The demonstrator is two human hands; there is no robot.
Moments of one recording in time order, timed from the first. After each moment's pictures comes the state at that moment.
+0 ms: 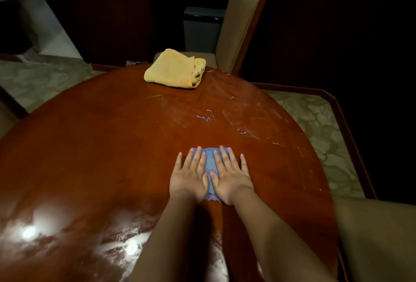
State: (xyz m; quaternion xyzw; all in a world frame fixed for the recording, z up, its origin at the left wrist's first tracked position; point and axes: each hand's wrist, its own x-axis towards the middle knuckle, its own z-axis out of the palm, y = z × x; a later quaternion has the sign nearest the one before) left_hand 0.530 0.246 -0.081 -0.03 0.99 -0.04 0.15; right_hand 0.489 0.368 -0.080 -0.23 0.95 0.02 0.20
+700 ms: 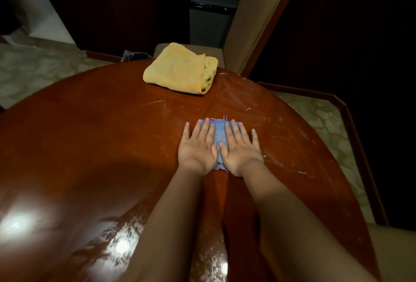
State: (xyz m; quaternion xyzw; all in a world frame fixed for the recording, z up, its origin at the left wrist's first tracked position) left_hand 0.393 0.200 -0.089 -0.04 0.99 -0.05 0.12; right_hand 0.354 0.320 -0.090 -0.20 0.96 0.02 0.18
